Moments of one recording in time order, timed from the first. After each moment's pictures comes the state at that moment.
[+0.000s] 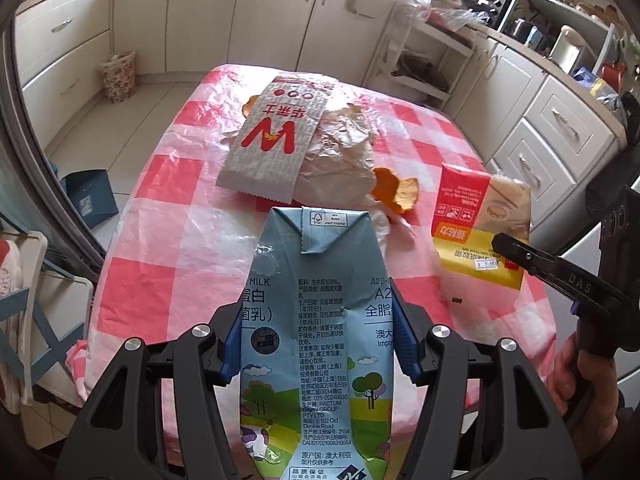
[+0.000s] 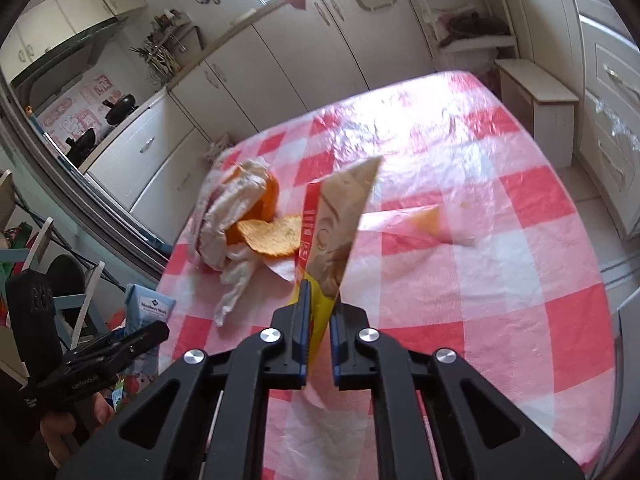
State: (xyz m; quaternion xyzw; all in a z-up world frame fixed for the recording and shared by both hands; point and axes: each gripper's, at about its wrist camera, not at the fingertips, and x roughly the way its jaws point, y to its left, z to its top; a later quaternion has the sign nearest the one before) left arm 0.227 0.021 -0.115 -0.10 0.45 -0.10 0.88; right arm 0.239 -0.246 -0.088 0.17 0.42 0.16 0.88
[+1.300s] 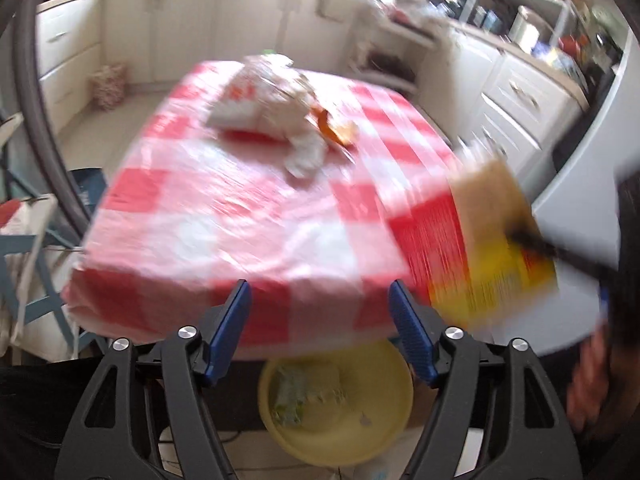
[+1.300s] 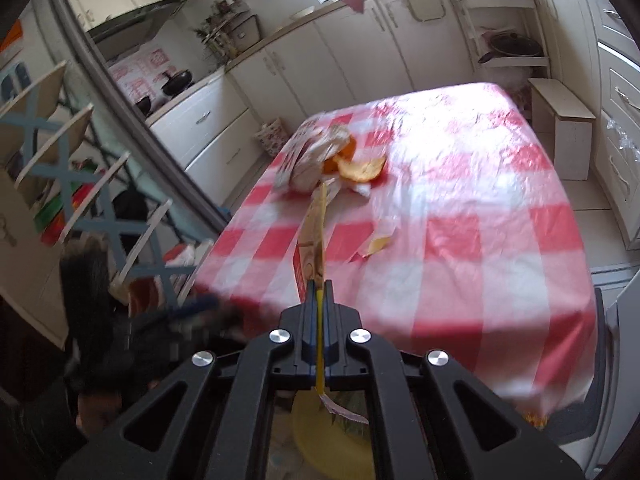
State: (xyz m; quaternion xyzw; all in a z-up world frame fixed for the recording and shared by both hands) left arm 0.117 -0.002 -0.108 -0.08 0.42 -0.11 0.89; right arm 0.104 -0.239 -0.067 0.13 0.41 0.25 0.87
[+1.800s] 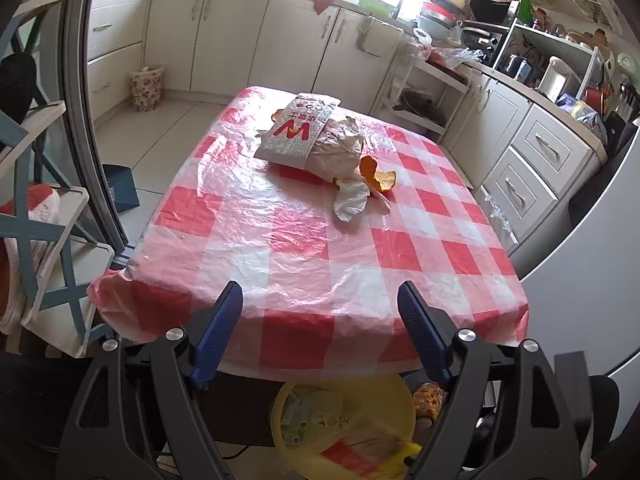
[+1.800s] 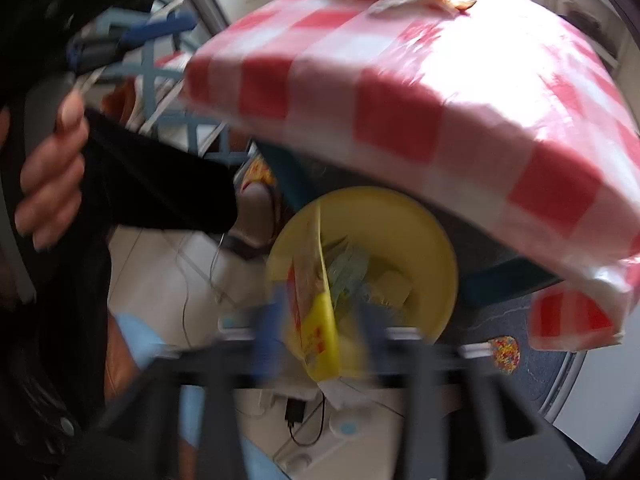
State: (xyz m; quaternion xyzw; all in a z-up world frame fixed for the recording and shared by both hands) left arm 0.114 0.035 -0.094 -0.13 0.39 -0.07 0.91; right arm 0.078 -0.166 -0.151 -0.06 0.56 0.28 0.78
